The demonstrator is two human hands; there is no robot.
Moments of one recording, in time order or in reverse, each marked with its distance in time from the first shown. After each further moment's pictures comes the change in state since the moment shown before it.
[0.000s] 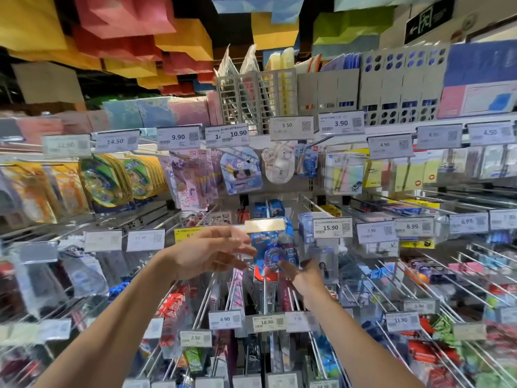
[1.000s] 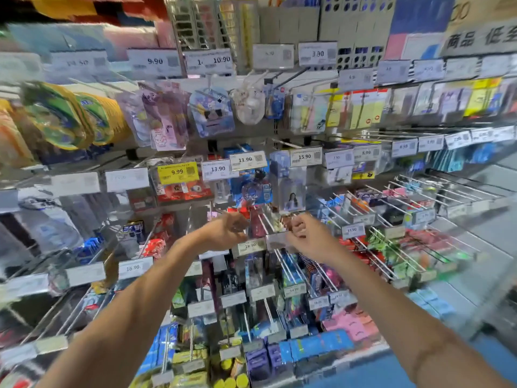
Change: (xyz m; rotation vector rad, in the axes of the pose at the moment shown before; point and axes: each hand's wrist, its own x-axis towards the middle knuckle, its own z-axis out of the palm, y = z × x) left_hand 0.013 -0.105 0.047 0.676 -0.076 0.039; right_hand -0.115 0.033 -0.057 -0.671 -0.064 -0.283
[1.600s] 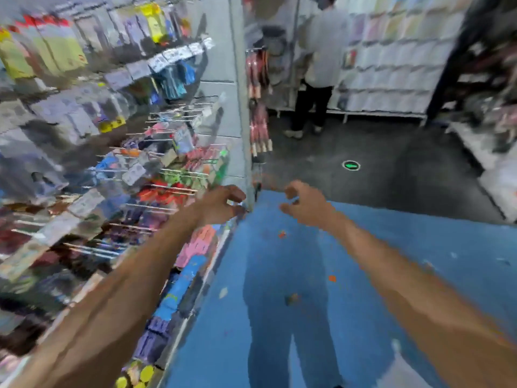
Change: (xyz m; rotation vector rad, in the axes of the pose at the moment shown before) left_hand -0.063 0.237 0.272 0.031 -0.662 0.605; right_hand -0.411 0.064 -0.066 -0.123 0.670 0.787
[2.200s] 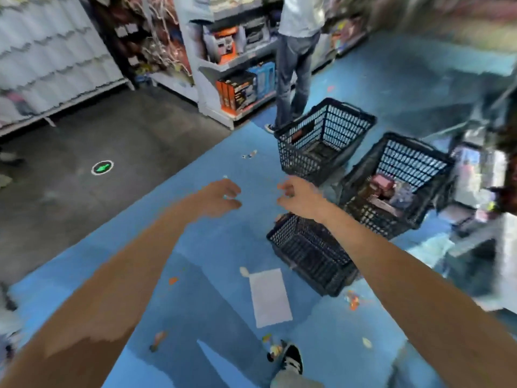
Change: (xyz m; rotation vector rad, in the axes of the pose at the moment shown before) left_hand 0.061 0.420 0.475 0.213 -0.798 0.697; right_hand -0.389 0.360 -0.244 0.190 0.586 0.974
